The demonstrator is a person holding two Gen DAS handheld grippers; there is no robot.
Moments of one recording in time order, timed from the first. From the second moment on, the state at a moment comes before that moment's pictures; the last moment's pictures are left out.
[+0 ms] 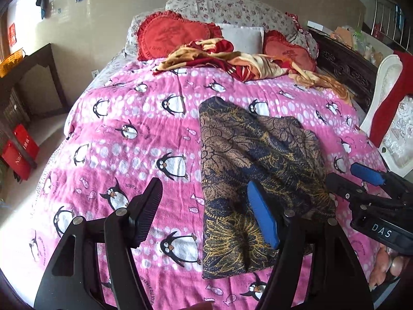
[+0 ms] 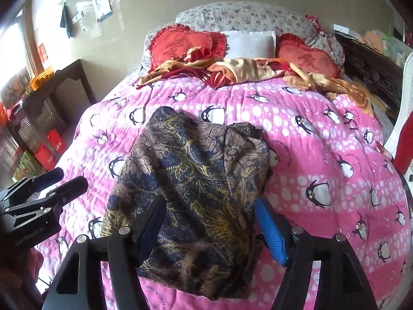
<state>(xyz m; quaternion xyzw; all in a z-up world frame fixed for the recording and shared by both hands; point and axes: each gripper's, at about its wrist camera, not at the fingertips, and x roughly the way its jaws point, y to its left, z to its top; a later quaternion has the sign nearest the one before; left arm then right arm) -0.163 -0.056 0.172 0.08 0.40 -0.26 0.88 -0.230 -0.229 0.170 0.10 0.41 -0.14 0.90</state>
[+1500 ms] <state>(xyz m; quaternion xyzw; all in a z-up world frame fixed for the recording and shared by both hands) -0.161 -0.058 0.164 0.07 0.41 -0.26 0.87 -0.223 -0.229 0.160 0.11 0.42 -0.16 0.88</state>
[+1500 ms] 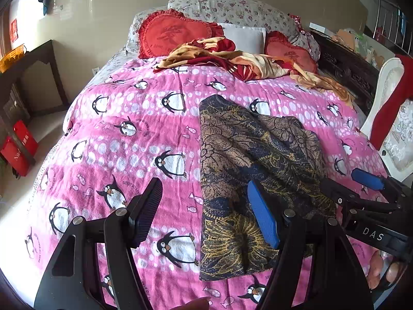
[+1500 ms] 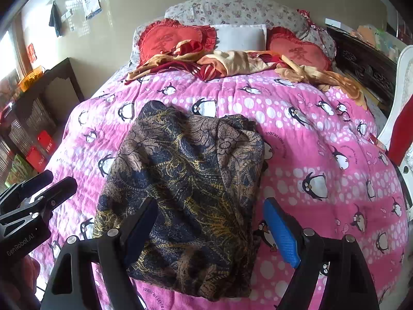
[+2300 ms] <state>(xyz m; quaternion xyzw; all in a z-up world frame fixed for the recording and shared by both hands) -0.150 -0.058 0.139 0.05 0.45 -0.26 0.85 -0.211 -0.230 0.146 0.11 0.45 -0.17 0.87</state>
